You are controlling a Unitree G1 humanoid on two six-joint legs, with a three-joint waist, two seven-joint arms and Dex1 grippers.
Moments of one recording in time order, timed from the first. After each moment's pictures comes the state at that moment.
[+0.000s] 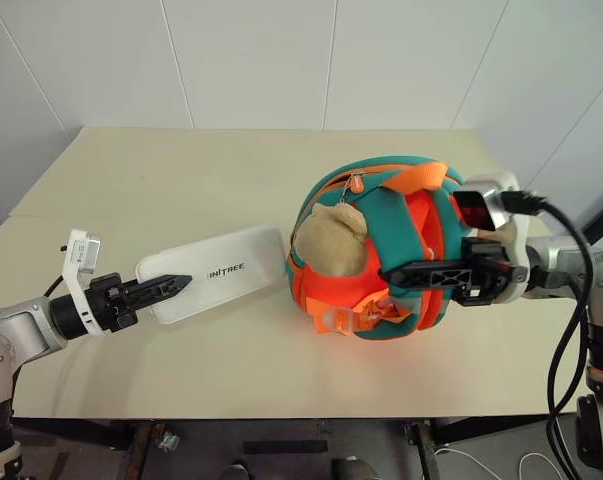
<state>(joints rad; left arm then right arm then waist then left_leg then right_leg) -0.32 0.81 0.55 -0.16 -0.94 1.14 -0.87 -0.75 -0.82 -0.11 -0.08 1.08 1.24 1.23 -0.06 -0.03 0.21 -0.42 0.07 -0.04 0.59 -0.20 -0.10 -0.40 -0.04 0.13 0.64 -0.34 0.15</state>
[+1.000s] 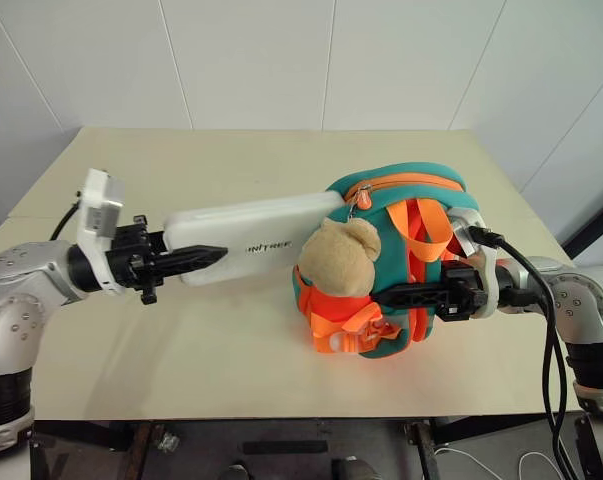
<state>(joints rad) -0.54 0.87 0.26 -0.17 -0.79 0.67 -1.08 -0.69 -0.79 -0.03 -0.06 0.92 1.09 1.31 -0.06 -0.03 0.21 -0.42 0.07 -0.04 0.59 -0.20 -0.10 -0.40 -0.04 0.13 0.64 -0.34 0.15</state>
